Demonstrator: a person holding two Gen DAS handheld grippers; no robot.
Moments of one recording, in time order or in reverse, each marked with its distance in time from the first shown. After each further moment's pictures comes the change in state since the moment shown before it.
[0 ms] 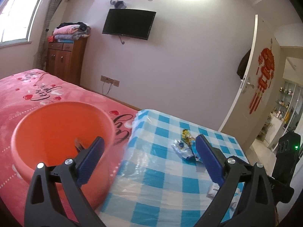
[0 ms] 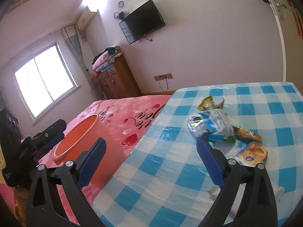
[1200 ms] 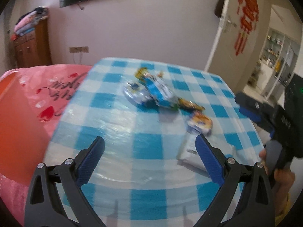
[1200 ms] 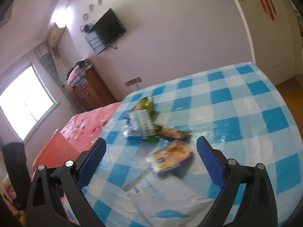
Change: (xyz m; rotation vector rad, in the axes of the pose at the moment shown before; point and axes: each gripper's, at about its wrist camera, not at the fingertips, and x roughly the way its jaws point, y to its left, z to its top) left arm 0.094 -0.129 -0.091 0.230 0.380 -0.101; right arm -0.043 -0.162 -0.007 0.178 -0.026 -0.143
